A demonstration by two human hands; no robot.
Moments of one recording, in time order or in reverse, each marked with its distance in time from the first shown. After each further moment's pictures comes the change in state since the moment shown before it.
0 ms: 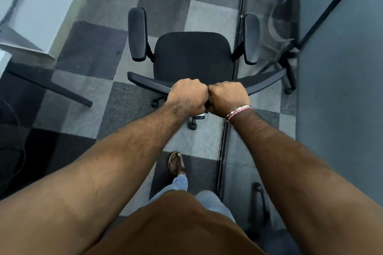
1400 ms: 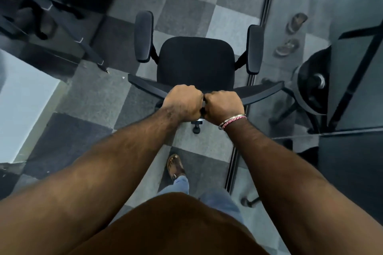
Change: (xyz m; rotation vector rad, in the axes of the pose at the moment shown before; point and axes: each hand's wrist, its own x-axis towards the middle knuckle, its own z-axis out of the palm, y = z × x) left_hand 0.812 -0.365 -0.296 -0.049 -0.015 -0.081; right_hand 0.821 0.460 -0.065 0.033 -0.062 -0.071
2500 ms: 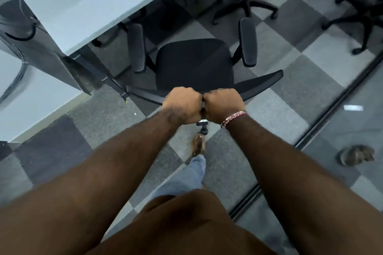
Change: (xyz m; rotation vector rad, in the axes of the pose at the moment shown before) left_hand 0.484 -0.245 -0.175 -0.089 0.043 -0.519; right_hand 0.596 0.266 -0.087 -0.098 0.109 -0.631
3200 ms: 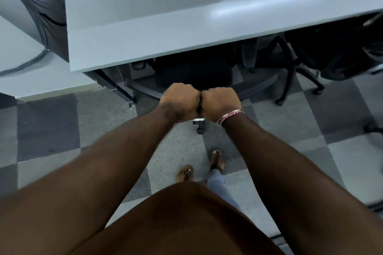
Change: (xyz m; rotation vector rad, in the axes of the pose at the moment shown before) left_hand 0.277 -0.178 -0.085 -0.074 -0.048 -0.406; right_hand 0.363 0.166 -0.038 -0.042 0.003 -0.415
